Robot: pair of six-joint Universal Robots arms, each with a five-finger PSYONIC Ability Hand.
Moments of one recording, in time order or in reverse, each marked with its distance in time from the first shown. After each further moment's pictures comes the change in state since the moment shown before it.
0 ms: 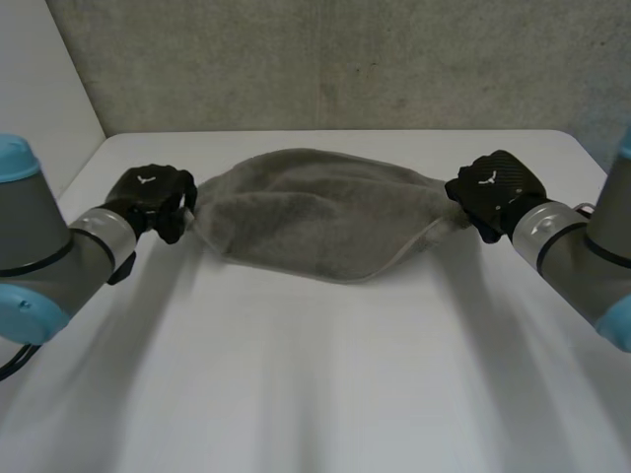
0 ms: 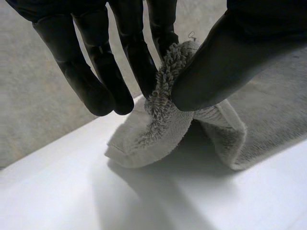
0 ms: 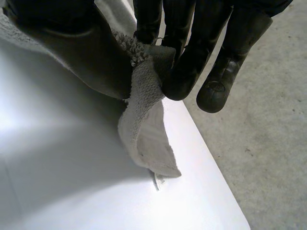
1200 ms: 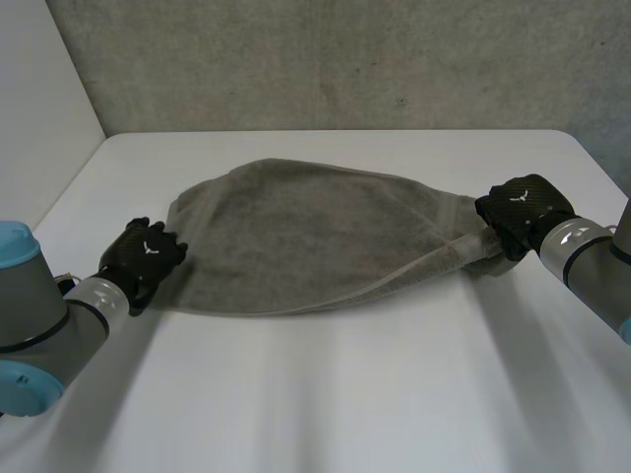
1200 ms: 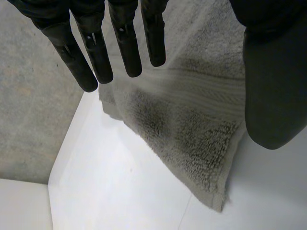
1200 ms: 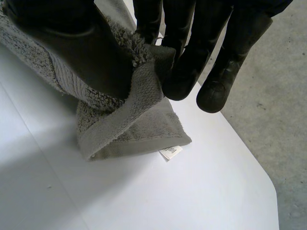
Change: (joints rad) left arm 0.082 -0.021 -0.321 0.236 0.037 0.727; right arm -0.099 0.030 0.048 0.006 -0.007 0.079; left_hand -0.934 -0.995 -1.050 -1.007 -0.997; right_hand 0.000 0.000 0.000 0.000 0.000
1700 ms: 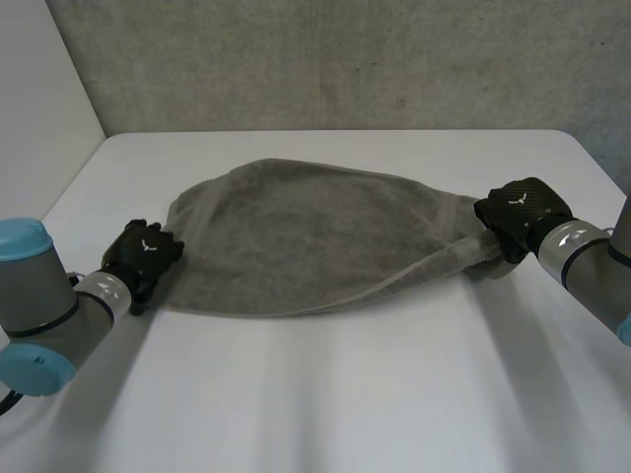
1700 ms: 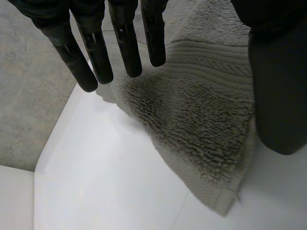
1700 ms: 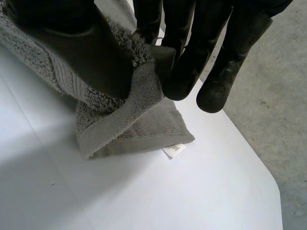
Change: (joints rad) left arm 0.017 -0.132 0.121 -0.001 -0.009 -0.058; right arm 0.000 0.011 -0.002 0.000 0.000 -0.003; left_hand 0.000 0.003 0.006 0.001 0.026; right_hand 0.000 0.000 0.000 0.000 0.000
